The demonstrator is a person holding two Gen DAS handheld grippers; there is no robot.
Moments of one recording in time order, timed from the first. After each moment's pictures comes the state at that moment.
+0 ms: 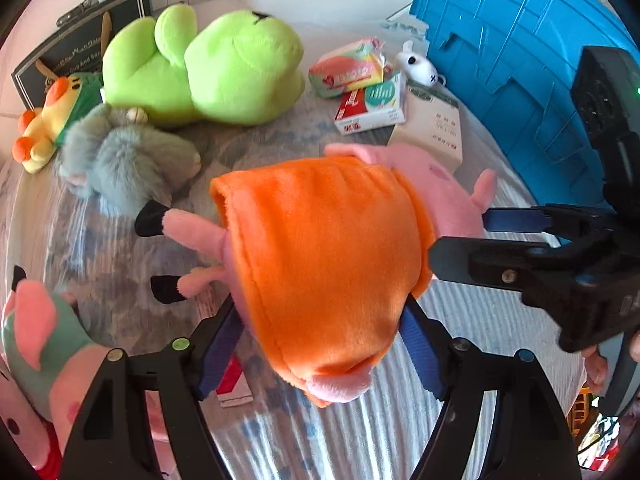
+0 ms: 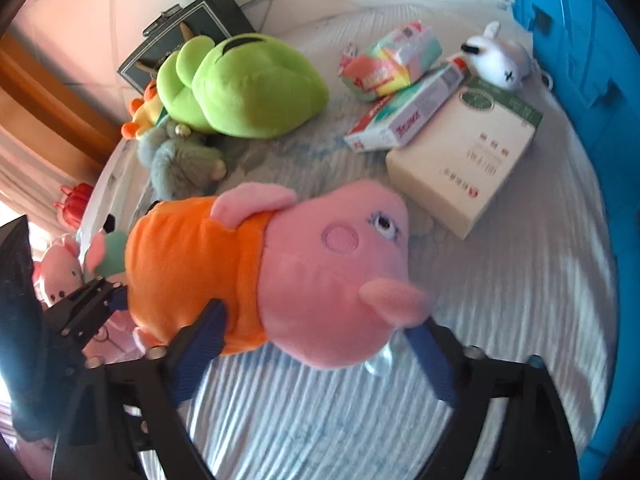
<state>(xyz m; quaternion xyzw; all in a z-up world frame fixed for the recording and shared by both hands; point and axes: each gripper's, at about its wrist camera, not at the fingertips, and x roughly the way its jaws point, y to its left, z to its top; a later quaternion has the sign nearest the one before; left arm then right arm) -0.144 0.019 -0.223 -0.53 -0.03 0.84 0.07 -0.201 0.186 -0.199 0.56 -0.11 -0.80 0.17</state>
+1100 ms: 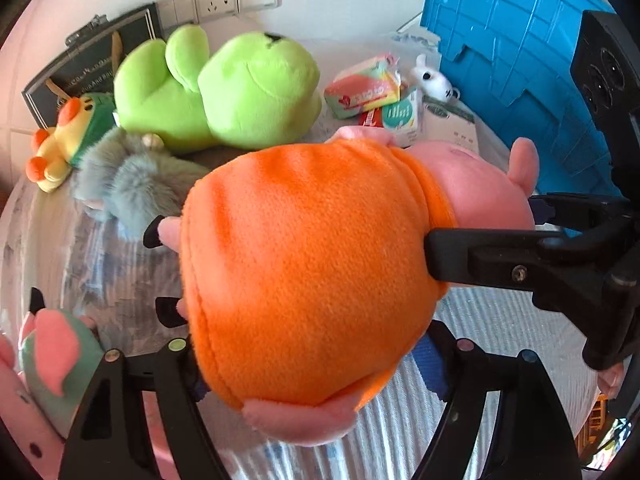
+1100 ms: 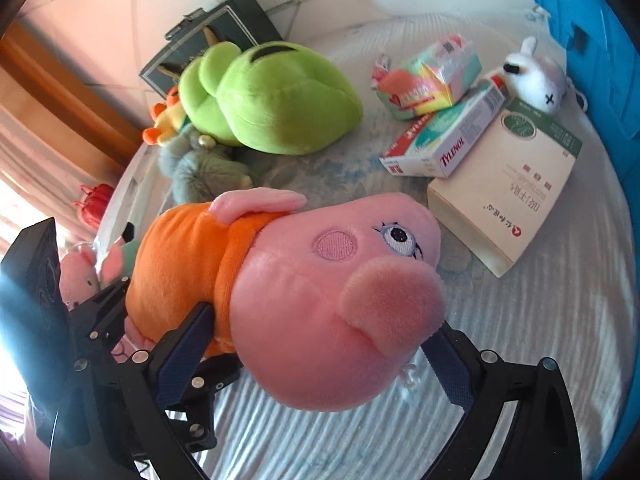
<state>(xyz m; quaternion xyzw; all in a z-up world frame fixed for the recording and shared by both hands) -0.146 0.018 -0.212 -0.50 -0.01 0.86 0.04 -0.216 0.180 -0.192 0.54 -0.11 -0.81 0.21</state>
